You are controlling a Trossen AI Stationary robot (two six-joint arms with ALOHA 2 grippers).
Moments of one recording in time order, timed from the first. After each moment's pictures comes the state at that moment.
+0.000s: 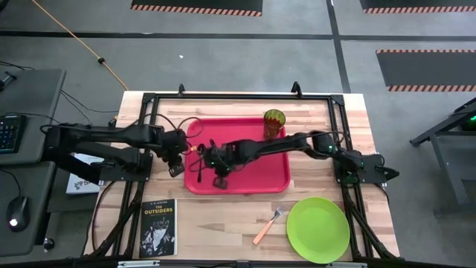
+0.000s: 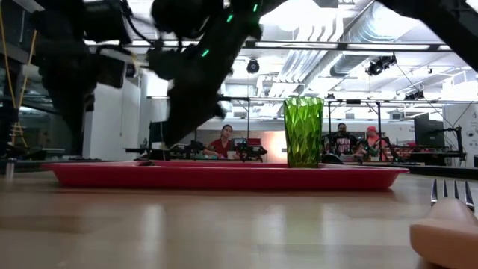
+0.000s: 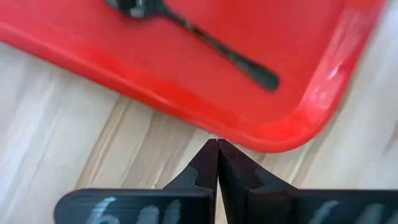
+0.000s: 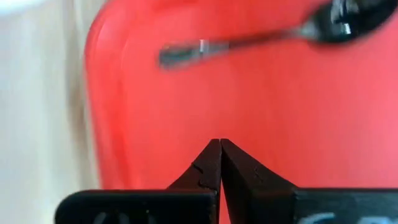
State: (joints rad) left arm 0.15 1.02 0.60 -0.84 0.17 -0.38; right arm 0.06 2.34 1.99 -0.71 -0.01 0.24
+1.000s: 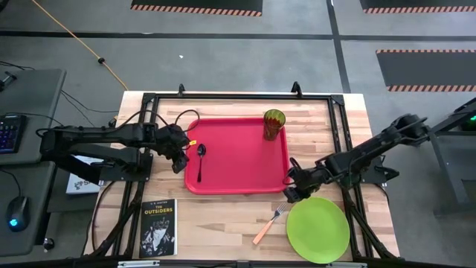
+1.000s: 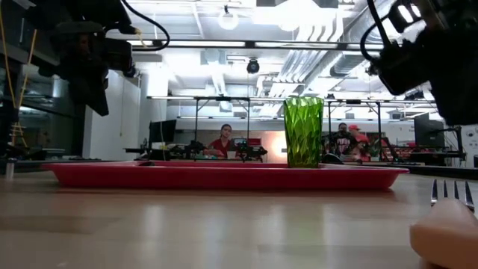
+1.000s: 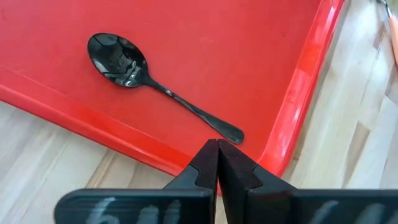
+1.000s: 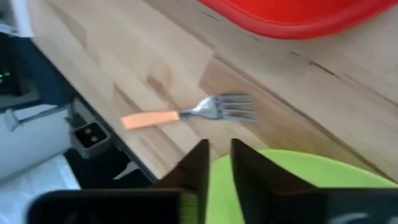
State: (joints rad) left arm 0.16 0.92 0.60 -0.71 0.16 -0.44; right arm 0.39 1.24 0.60 -0.26 -0.18 1.49
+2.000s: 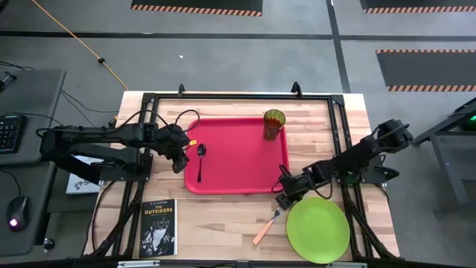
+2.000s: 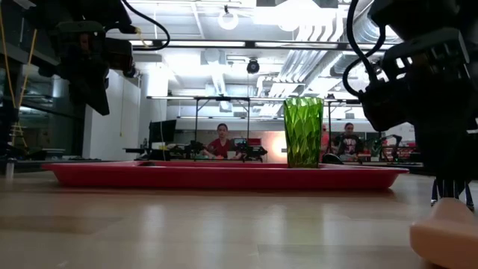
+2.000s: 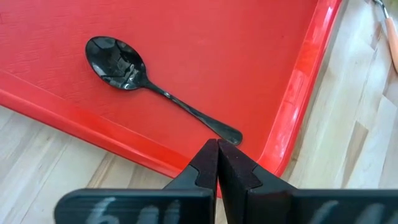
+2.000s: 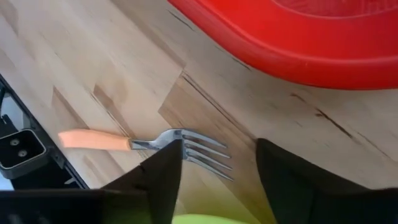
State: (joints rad) left arm 0.16 0.92 0.60 -0.70 0.16 -0.44; right arm 0.39 1.53 0.59 -0.06 -0.20 1.34
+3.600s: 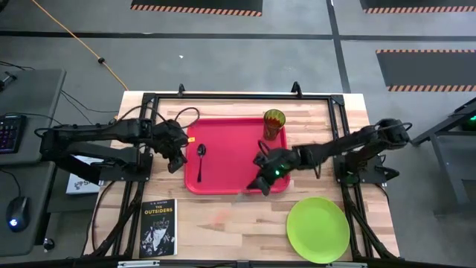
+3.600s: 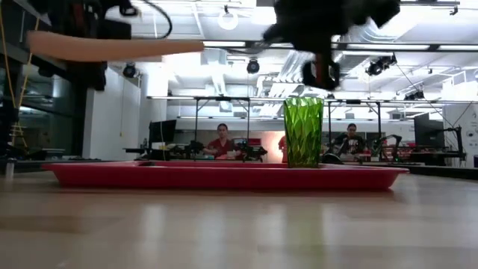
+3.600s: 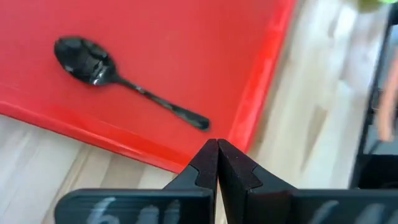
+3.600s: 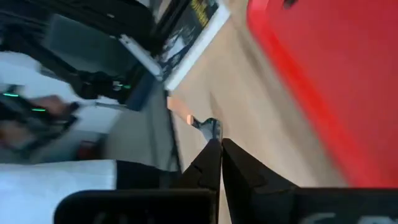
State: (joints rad) left arm 0.16 0.92 0.72 -0.83 0.25 -0.41; right arm 0.17 1.53 0.90 0.13 -0.25 0.96
